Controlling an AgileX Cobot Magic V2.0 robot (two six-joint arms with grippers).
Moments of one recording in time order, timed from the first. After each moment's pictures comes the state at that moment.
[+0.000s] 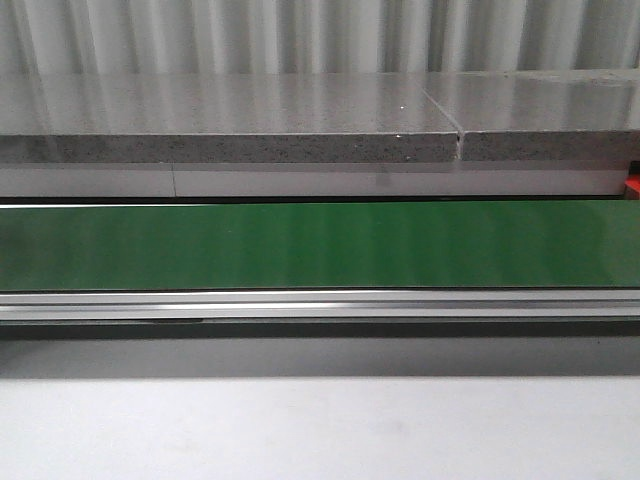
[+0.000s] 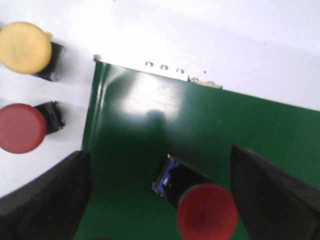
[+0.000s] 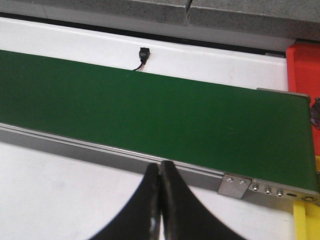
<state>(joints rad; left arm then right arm) 0.19 1.70 -1.48 -0.18 1.10 0.04 0.18 0.47 -0.65 0.06 0.73 -0.02</state>
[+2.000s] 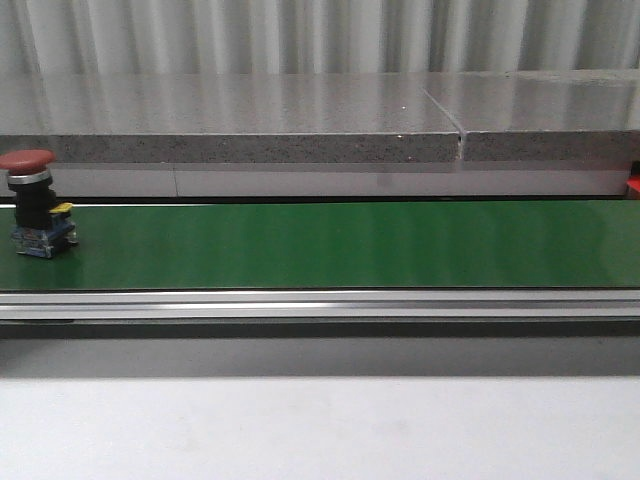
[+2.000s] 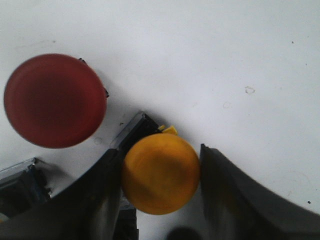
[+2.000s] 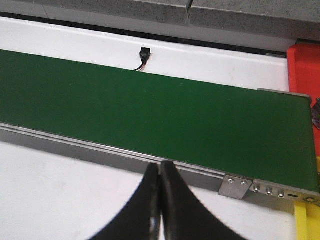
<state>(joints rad) 0.37 2.06 -1.63 -0.23 0.93 -0.06 0.18 0.47 -0.65 0.06 0.73 -0.02</state>
